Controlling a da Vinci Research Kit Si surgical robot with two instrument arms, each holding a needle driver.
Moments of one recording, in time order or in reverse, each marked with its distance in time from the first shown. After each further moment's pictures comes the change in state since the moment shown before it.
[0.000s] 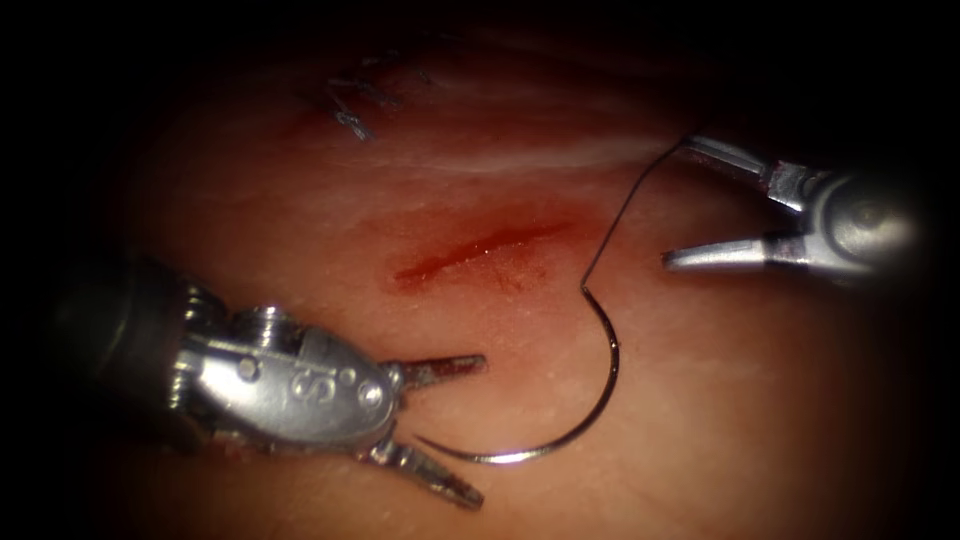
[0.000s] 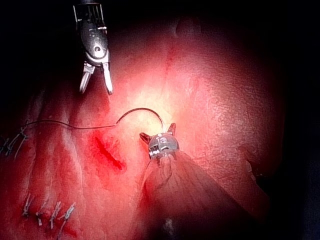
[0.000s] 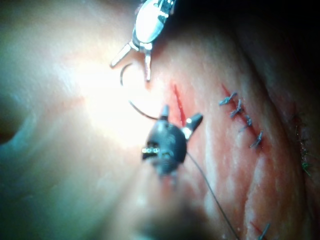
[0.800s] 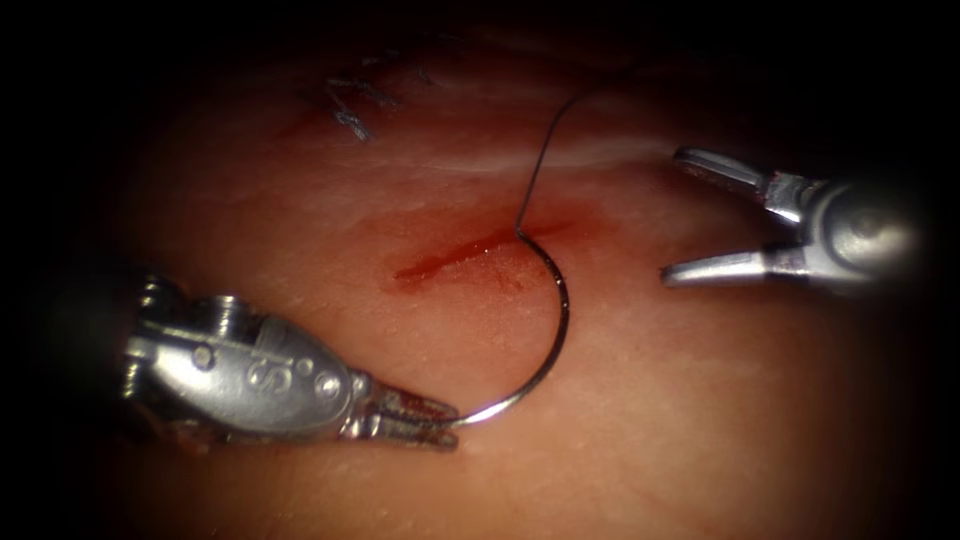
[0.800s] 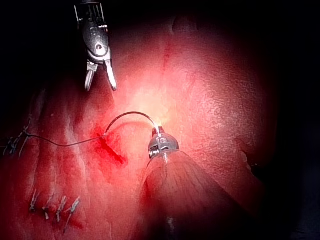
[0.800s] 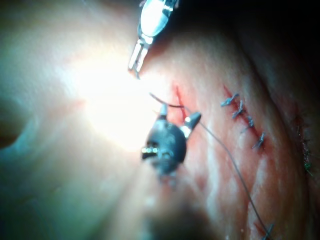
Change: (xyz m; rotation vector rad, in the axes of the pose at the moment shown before) right arm 0.000 0.000 0.000 -0.010 -0.014 0.203; left arm 0.000 -0.001 -0.003 0.062 -0.017 0.071
